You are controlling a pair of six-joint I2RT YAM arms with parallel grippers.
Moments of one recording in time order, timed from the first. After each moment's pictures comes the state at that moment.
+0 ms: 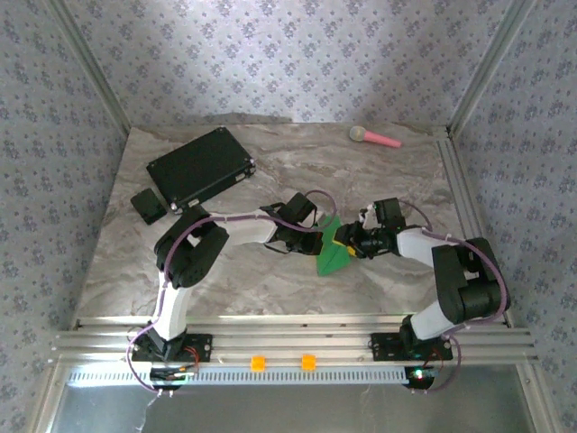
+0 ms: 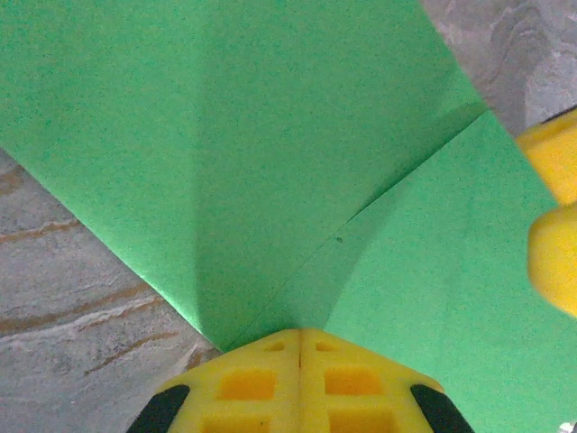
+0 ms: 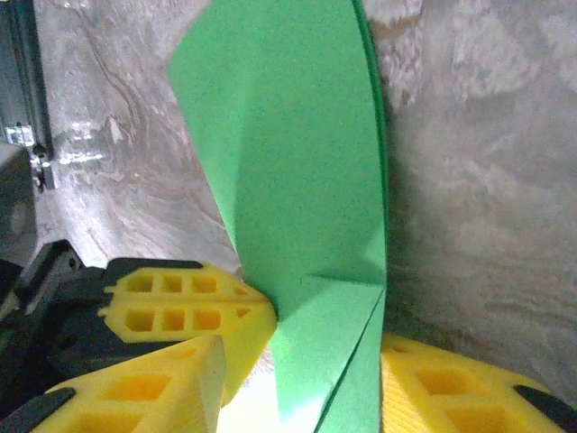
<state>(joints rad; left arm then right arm) -0.85 2.03 1.27 -0.29 0.37 -0.51 0.20 1.52 0.62 -0.10 -0.67 0.70</state>
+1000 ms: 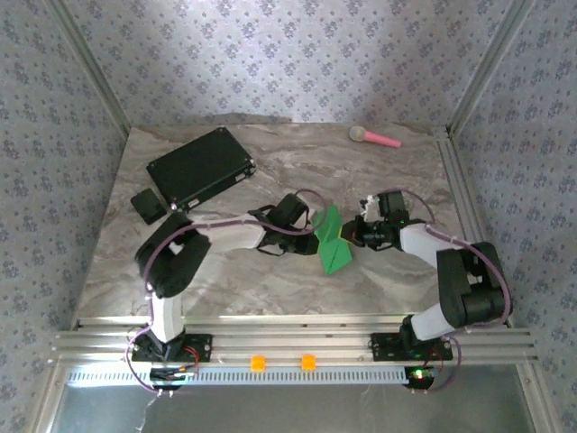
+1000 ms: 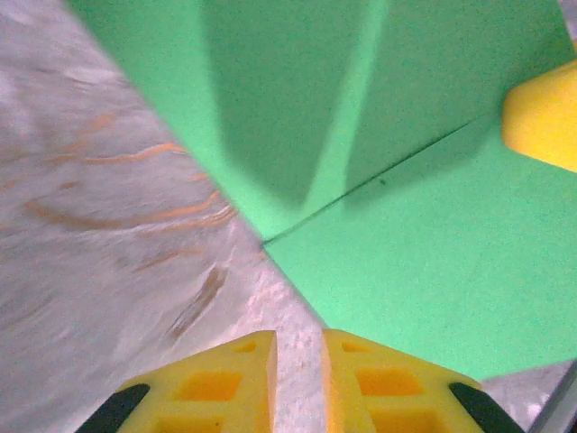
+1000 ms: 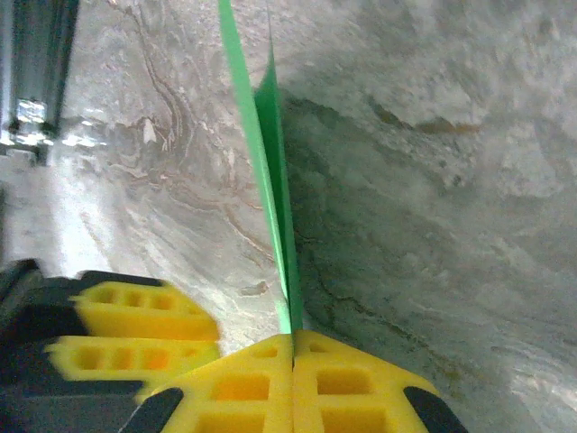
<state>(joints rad) -0.84 1.84 1.12 -0.22 0.30 -0.58 0.22 1.46 0.70 -0.20 -0.61 0.52</state>
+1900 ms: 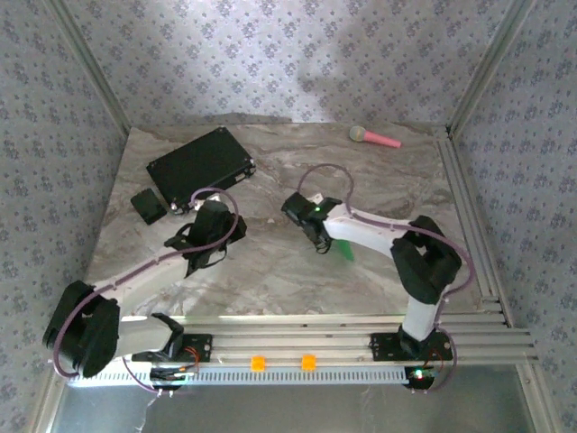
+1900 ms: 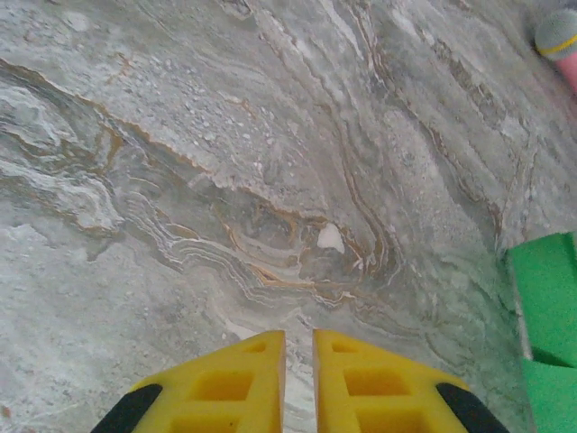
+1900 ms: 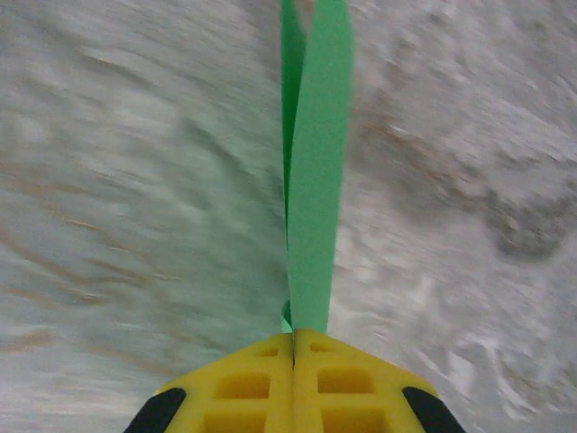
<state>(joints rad) -0.55 1.20 0.61 -0.09 -0.09 -0.88 0.82 1.81 1.27 -0.84 0.55 0.35</state>
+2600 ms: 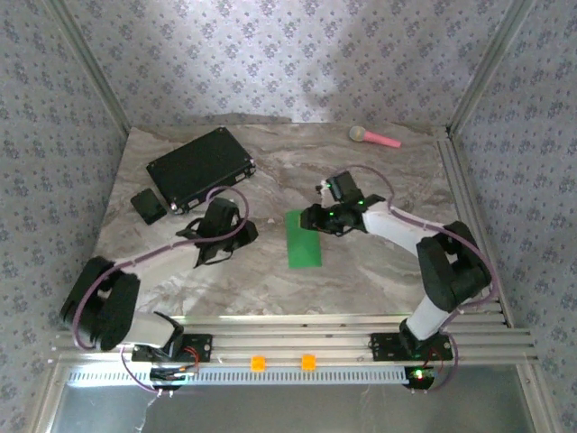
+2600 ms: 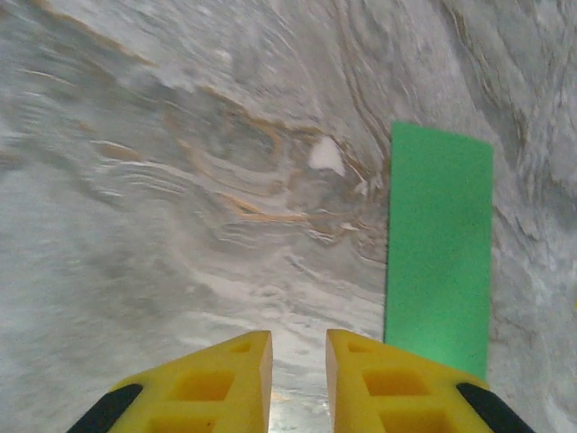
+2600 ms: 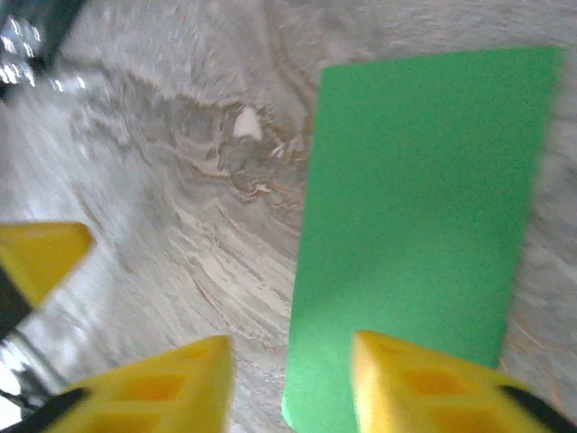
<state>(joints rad) -0.55 1.40 0.68 -0.08 0.14 -0.84 0.48 1.62 0.99 -0.30 -0.45 0.57</state>
